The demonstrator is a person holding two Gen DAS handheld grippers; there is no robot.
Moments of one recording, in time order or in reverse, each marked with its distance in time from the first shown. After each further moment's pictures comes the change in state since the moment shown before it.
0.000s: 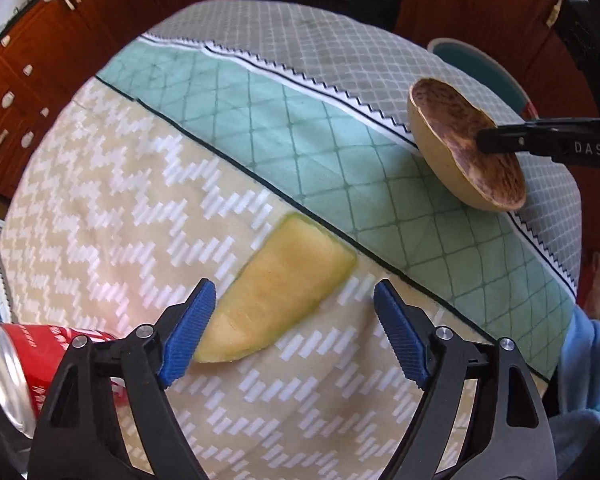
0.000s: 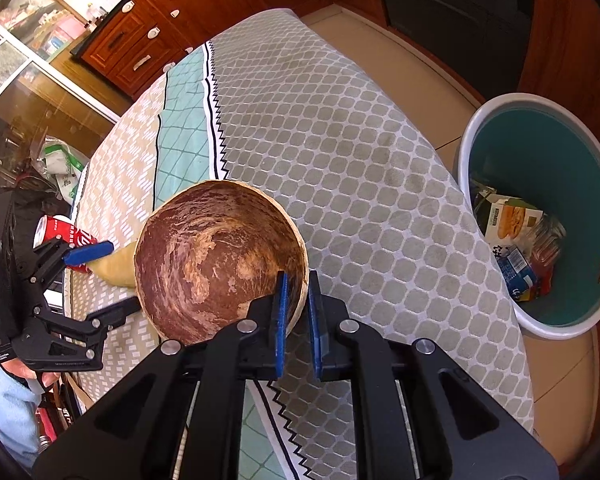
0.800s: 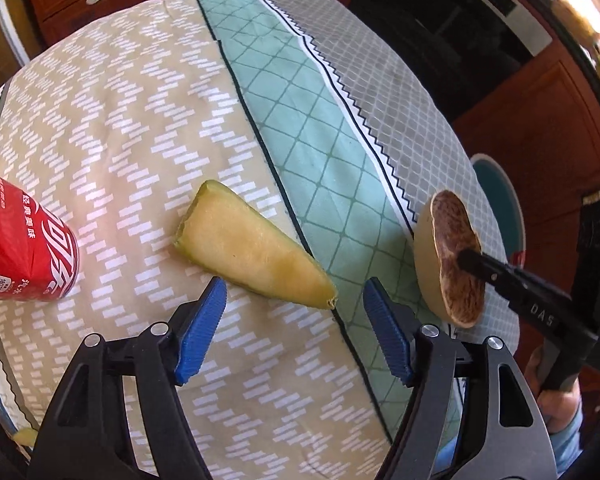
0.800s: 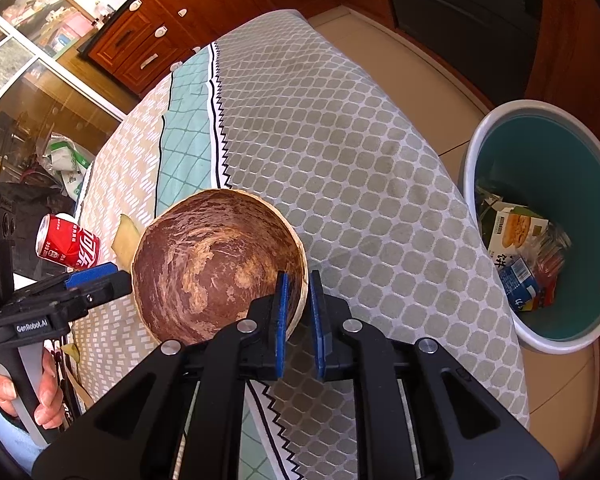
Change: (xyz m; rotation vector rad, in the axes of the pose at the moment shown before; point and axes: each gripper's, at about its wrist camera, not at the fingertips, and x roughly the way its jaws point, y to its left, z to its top) left arm -0.009 0.035 0.013 -0.594 -0.059 -0.088; right arm 0.003 -0.002 0.005 -0.018 -0.003 0.023
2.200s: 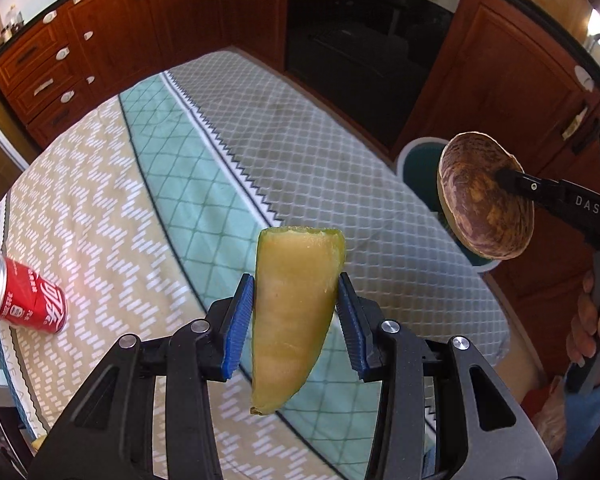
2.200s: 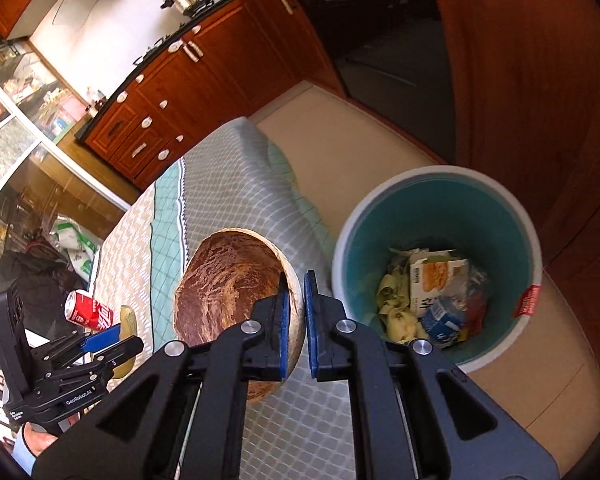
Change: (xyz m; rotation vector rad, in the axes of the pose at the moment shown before) left arm -0.049 -0.153 -0.063 0.299 -0.163 0.087; right arm -0.125 -0.100 0.005 0.135 -0.288 -0.010
